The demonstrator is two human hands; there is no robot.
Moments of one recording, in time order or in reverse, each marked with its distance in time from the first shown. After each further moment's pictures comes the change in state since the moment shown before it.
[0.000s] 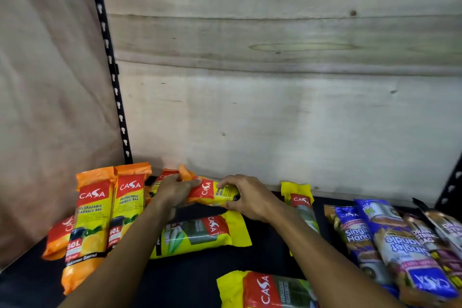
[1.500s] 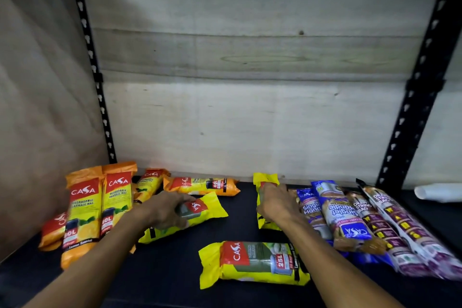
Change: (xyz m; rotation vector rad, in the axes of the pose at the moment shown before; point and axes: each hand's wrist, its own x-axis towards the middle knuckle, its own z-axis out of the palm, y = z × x) left_hand -0.066 -0.004 -0.014 1.187 -0.457 0.428; right_hand -0.102 0.020 -0.032 -0.223 0.142 0.661
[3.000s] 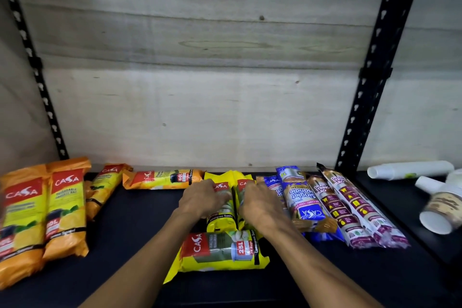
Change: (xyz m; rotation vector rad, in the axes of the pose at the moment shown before) left_hand 0.049 0.148 0.050 -0.204 0.227 -0.147; right_hand -0.039 0.031 -0.014 0.001 0.032 -0.020
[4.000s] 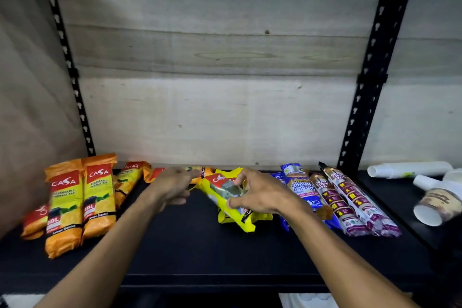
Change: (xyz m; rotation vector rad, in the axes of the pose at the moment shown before) left_hand -0.054 -0.049 -0.077 -0.700 0.003 -0.177; right_hand -0.043 -0.012 -0.049 0.119 -0.188 -0.223
